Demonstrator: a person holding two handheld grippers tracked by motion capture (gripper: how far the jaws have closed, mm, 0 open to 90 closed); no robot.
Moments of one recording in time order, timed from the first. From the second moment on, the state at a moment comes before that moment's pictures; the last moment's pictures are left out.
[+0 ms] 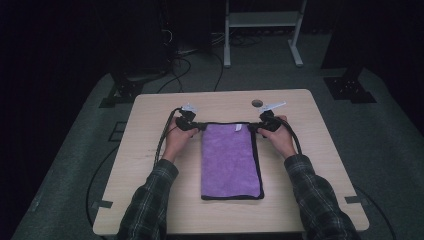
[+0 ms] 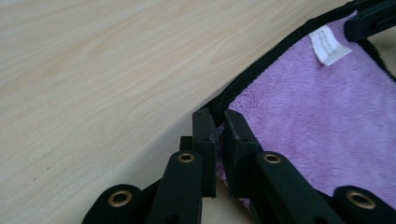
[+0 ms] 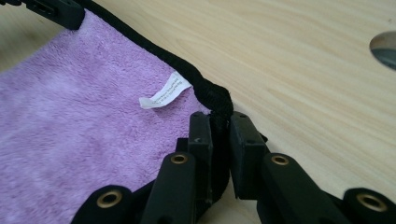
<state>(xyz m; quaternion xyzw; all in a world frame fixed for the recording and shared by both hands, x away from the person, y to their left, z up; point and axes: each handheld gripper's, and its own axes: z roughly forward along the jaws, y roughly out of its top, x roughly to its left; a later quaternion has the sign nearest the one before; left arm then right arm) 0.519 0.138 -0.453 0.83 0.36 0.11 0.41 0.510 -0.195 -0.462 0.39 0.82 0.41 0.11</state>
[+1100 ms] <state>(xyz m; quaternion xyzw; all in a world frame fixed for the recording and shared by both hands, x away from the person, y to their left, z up) 0.405 0.153 -0.420 0.84 0.29 0.06 0.44 0.414 -0.219 -0.442 0.32 0.82 0.47 0.06</state>
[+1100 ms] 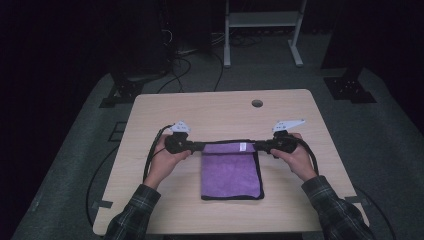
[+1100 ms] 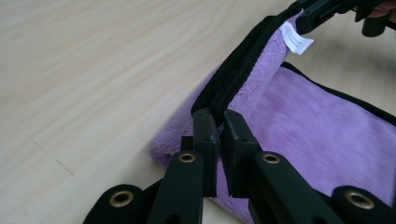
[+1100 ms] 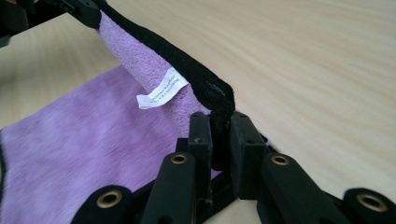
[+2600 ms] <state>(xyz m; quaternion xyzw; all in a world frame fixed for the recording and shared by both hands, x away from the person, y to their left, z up) 0.310 0.168 -0.428 0.86 0.25 0.02 0.44 0.295 -0.230 -0.440 0.26 0.83 0.49 0.05</state>
